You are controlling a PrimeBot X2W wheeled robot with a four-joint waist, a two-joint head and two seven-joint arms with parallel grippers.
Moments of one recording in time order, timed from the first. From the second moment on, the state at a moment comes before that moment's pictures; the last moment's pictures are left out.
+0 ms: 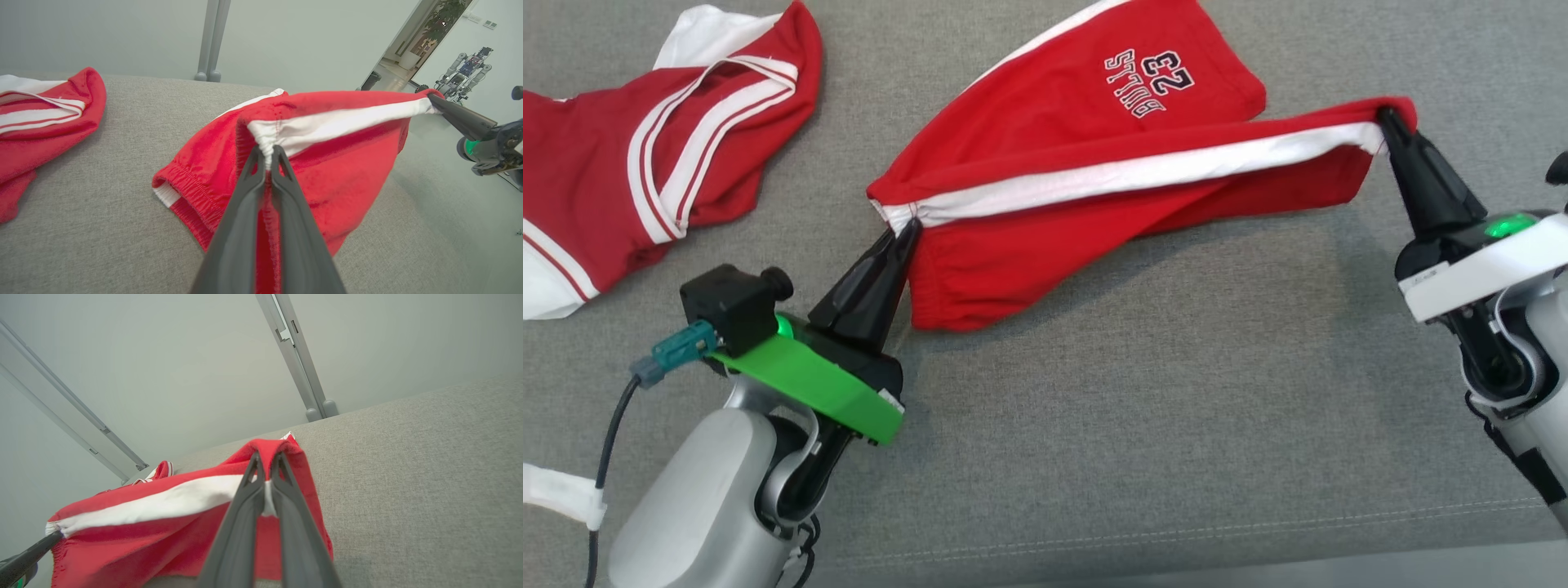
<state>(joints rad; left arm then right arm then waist) -0.37 0.27 -0.51 0.07 -0.73 -0.13 -0.15 -0.42 -0.49 0.47 0.16 0.96 0.12 -0.25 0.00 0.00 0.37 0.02</state>
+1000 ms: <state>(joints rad) -0.64 0.15 -0.53 0.14 -0.72 -0.13 -0.20 -0.92 -0.53 0.52 0.39 0.92 0.12 -0.12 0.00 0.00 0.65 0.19</state>
